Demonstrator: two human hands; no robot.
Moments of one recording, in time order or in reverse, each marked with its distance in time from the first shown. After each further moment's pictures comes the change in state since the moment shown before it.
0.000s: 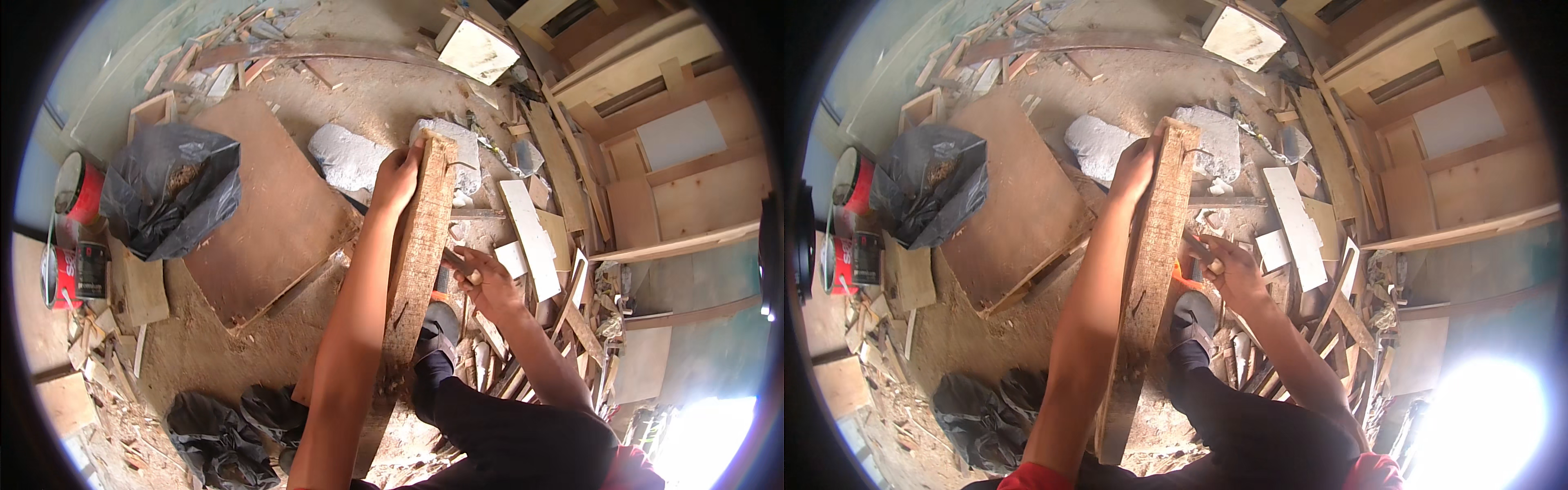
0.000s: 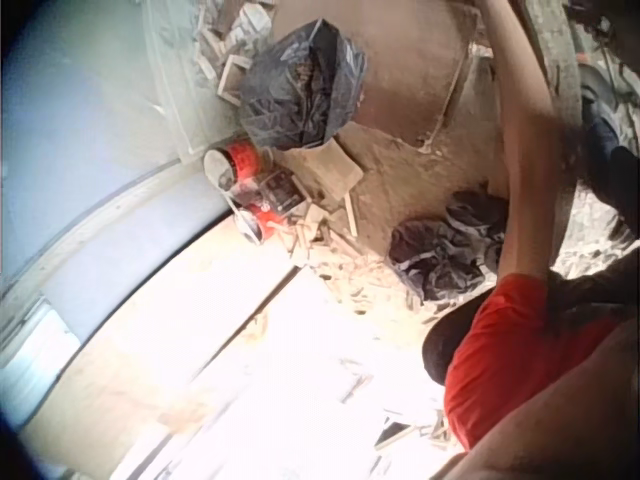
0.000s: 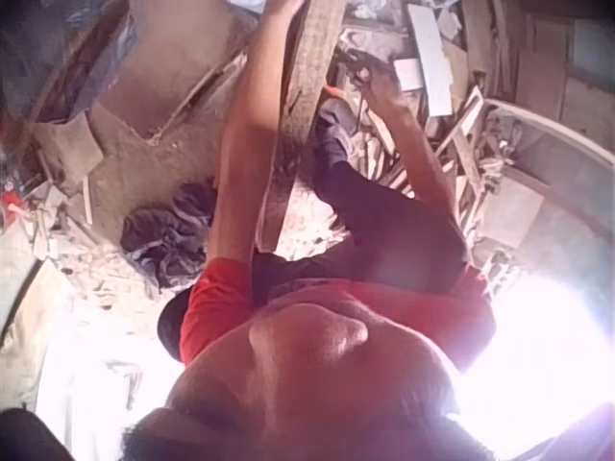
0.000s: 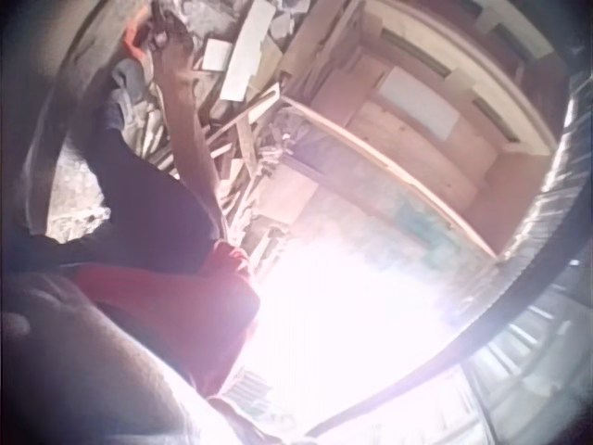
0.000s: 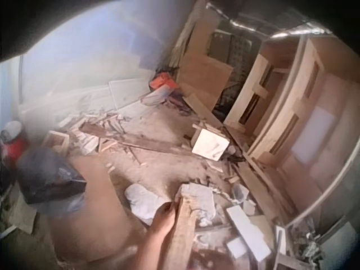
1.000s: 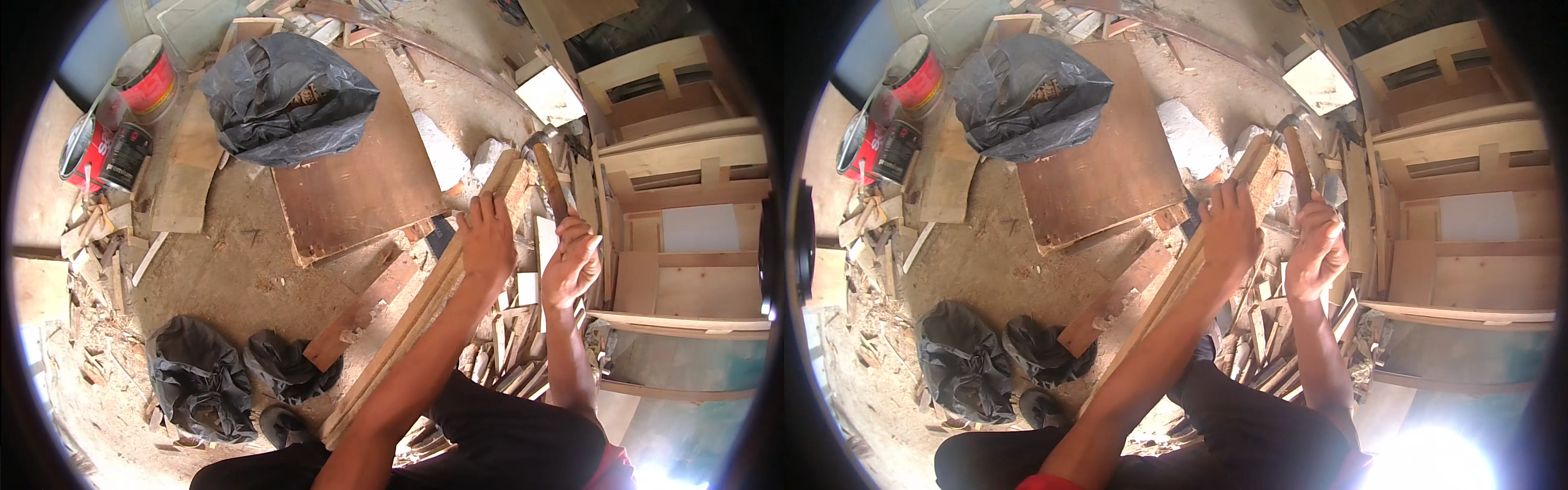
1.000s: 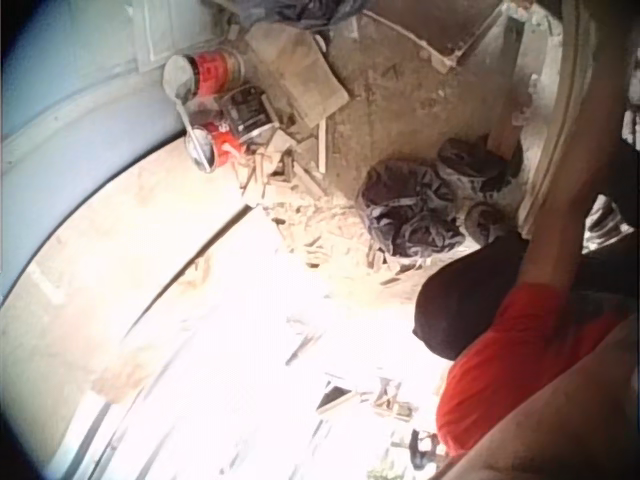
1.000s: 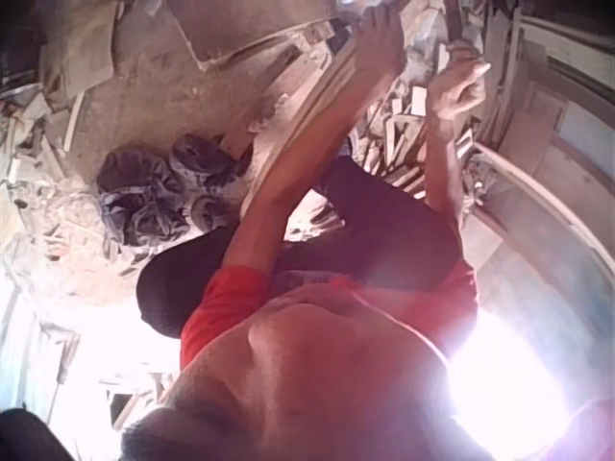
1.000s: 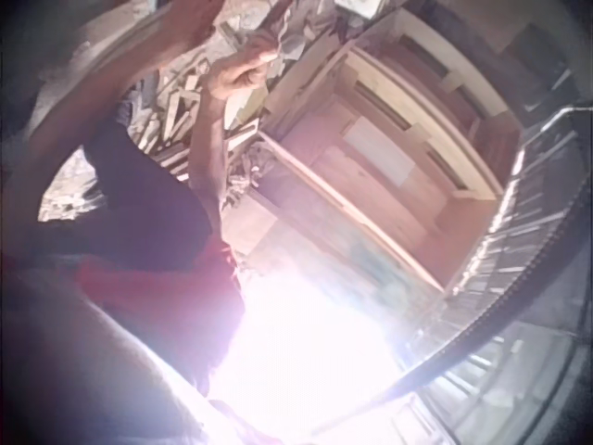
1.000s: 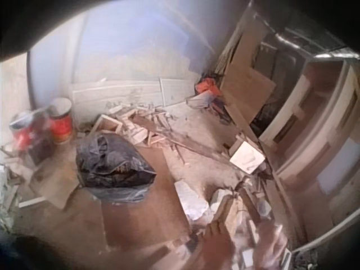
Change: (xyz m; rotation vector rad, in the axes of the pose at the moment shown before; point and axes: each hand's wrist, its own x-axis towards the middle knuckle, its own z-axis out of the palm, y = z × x) left_hand -0.137 0.029 0.033 0.990 0.291 0.232; right_hand -0.009 -0.072 0.094 -0.586 -0.123 -1.344
